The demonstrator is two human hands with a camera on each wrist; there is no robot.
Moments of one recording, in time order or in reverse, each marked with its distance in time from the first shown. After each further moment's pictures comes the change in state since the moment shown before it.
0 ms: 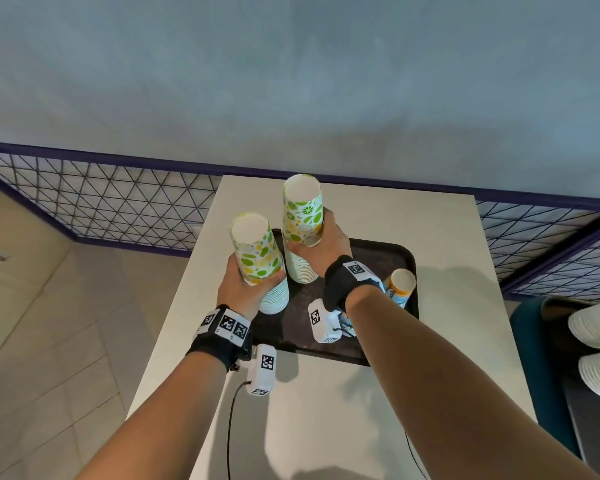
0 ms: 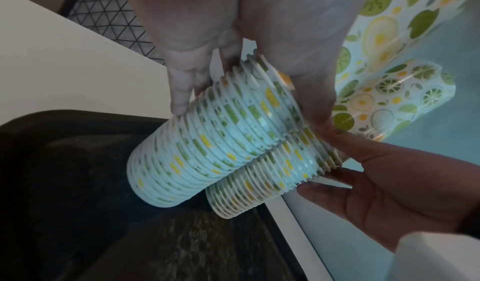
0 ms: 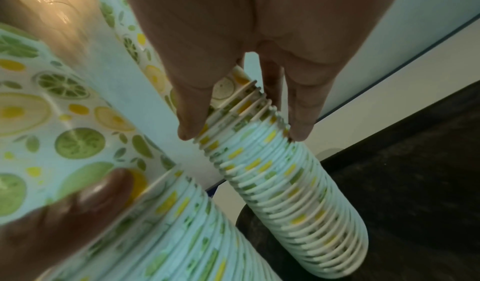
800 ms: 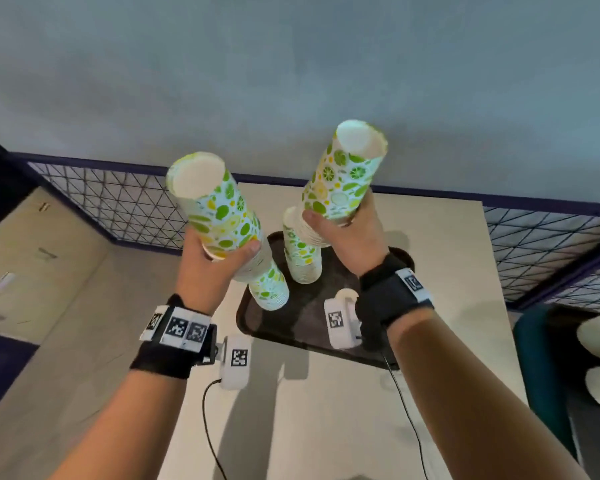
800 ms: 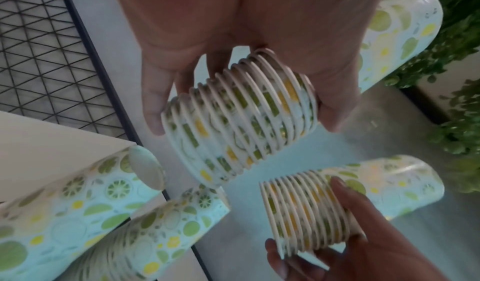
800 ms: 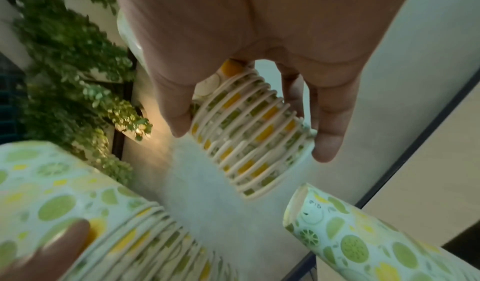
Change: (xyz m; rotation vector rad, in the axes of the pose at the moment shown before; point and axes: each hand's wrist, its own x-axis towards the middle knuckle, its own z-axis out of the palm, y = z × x) left_hand -0.070 0.096 -0.041 -0.203 0.073 0.330; right_hand -0.057 -0.031 -0.101 0.405 0.100 -0.192
